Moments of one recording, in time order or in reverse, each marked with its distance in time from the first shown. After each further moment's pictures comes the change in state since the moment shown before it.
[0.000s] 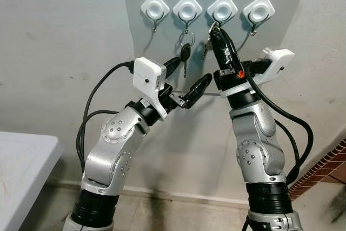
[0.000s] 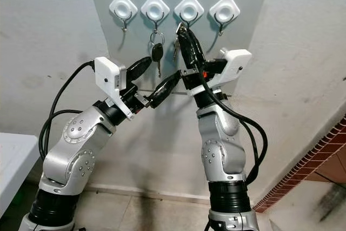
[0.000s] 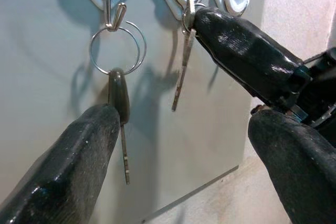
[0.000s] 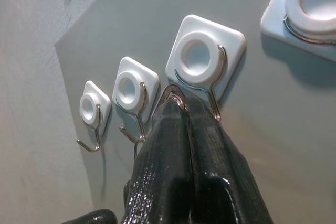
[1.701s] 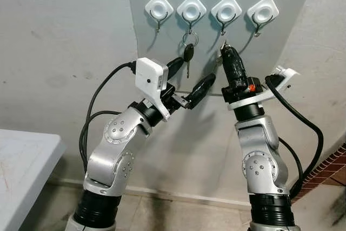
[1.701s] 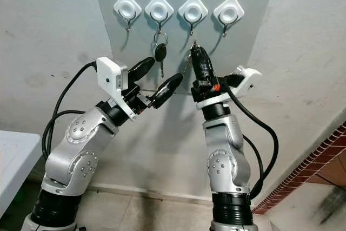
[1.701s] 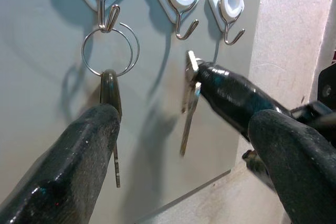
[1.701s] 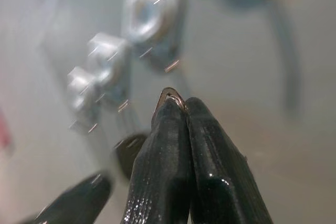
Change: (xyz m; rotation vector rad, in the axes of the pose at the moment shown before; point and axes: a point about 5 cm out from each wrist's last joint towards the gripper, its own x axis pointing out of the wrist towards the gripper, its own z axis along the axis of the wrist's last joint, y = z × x) left arm 0.002 -0.004 0.000 -0.033 -0.010 -0.013; right arm -0.023 -0.008 -0.016 0.198 0.062 -0.020
